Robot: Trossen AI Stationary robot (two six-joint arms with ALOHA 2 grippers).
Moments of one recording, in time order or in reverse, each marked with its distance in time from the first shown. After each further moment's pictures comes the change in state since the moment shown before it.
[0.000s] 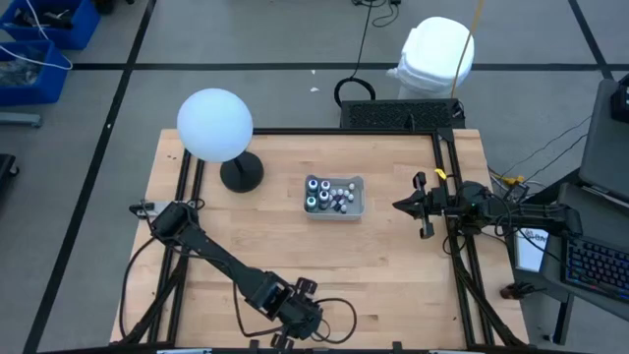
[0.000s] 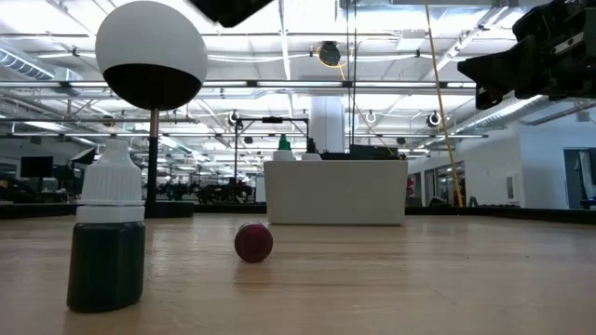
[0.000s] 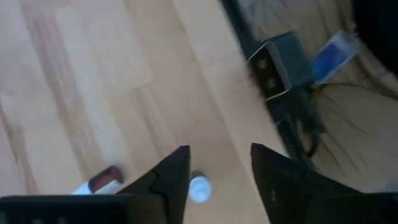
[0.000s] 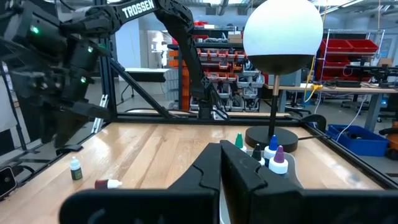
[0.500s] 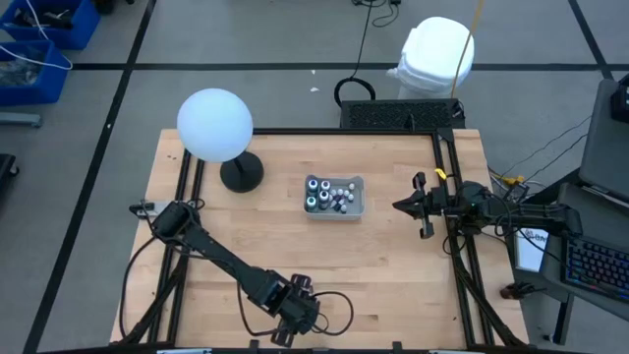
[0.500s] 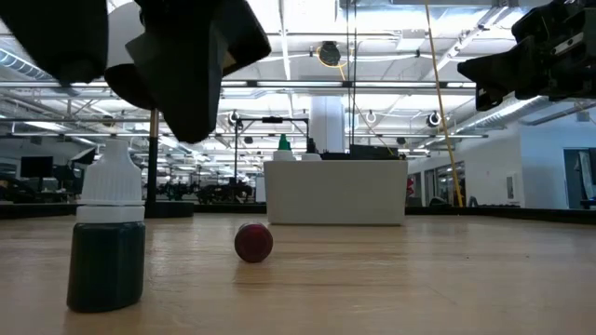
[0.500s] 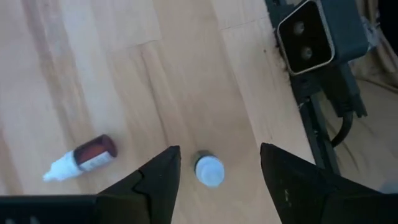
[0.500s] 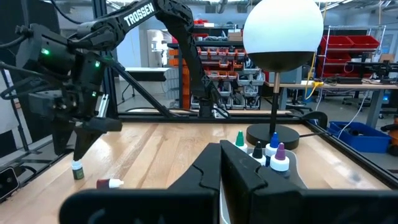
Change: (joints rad) left arm 0.006 0.000 -0.102 0.038 0.017 -0.091; right arm 0.000 0.000 0.000 -0.007 0.000 0.013
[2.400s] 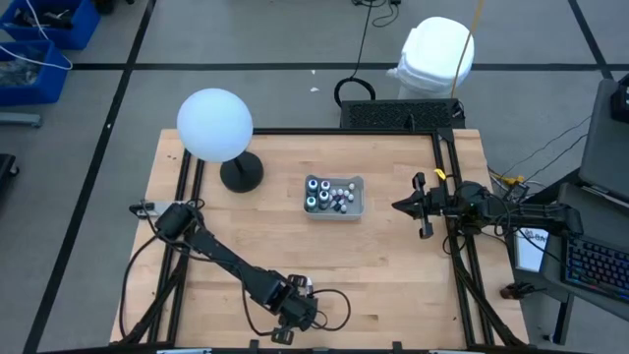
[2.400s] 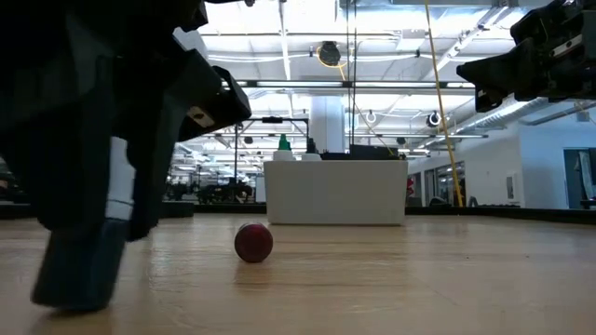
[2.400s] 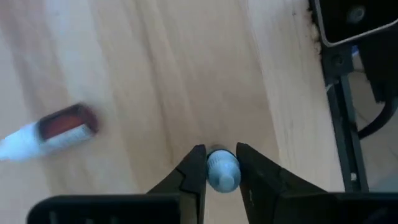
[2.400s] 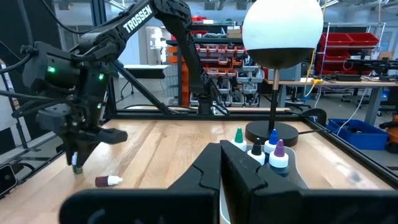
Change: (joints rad) left arm 0.013 0.025 -0.083 0.067 0.045 -0.069; right arm 0.000 0.012 0.000 -0.001 0.004 -0.003
